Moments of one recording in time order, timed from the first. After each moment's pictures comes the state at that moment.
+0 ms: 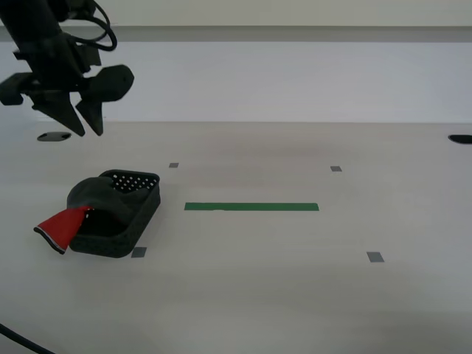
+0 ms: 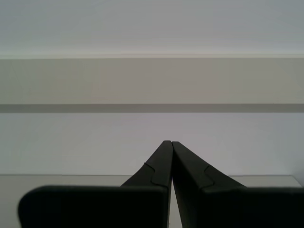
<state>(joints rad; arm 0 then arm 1) 0.00 1.05 0.52 0.46 0.00 0.00 -0.18 1.69 0.99 -0.65 0.07 -0.09</state>
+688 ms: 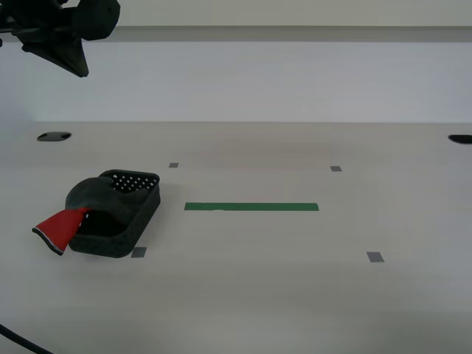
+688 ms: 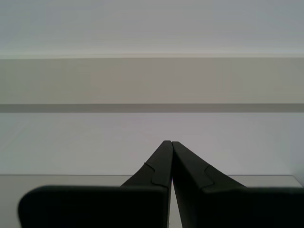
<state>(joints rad) 0.00 1.05 0.52 0.46 0.00 0.00 -0.18 1.44 1.02 -0.65 0.07 -0.10</state>
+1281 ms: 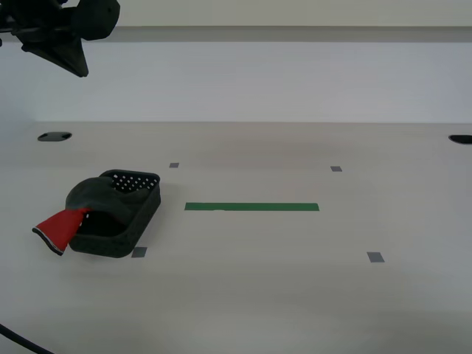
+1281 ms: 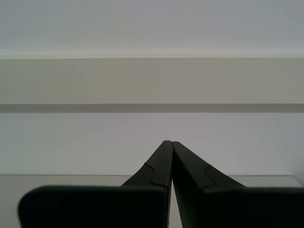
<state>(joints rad) 0.00 1.05 0.52 0.46 0.00 0.00 -0.18 1.44 1.02 -0.65 0.07 -0.10</state>
